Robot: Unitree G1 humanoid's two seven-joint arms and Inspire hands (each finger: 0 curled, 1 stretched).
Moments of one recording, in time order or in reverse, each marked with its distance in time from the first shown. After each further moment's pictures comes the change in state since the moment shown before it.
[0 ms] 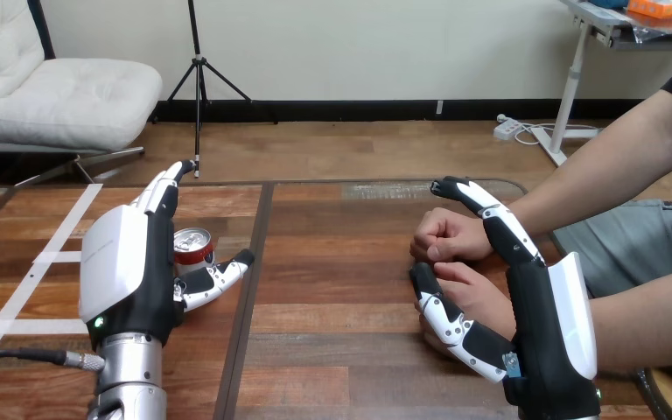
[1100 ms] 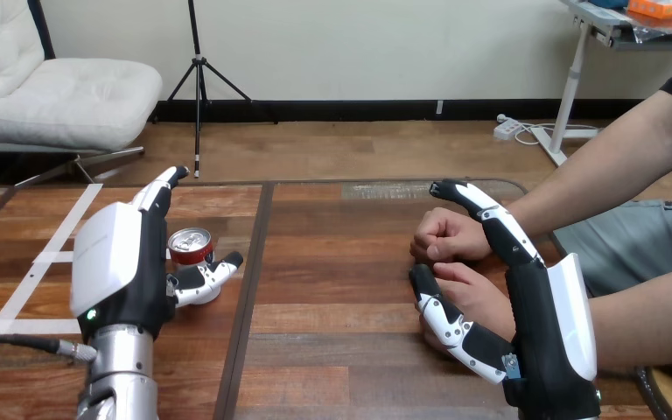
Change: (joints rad) left arm -0.029 0.032 0.000 0.004 0.002 0.067 -0.042; right arm 0.003 -0.001 -0.001 0.000 -0.005 0.000 0.000
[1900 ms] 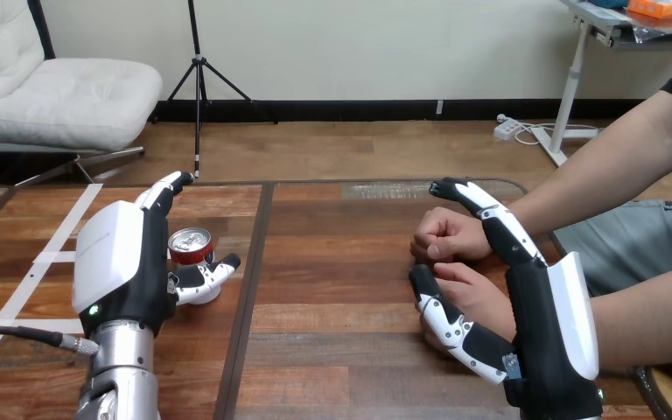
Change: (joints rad) left arm -0.033 0.005 -0.001 0.049 -0.001 0.008 -0.010; right arm 0.003 -0.009 -0.003 -0.015 -0.016 0.003 0.000
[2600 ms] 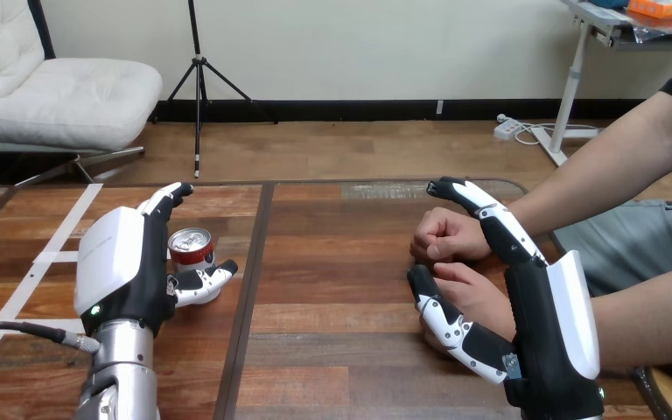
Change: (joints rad) left arm -0.041 0.011 0.000 0.090 -0.017 0.000 -0.003; right arm 0.001 -0.007 0.002 -0.010 -0.004 0.001 0.000
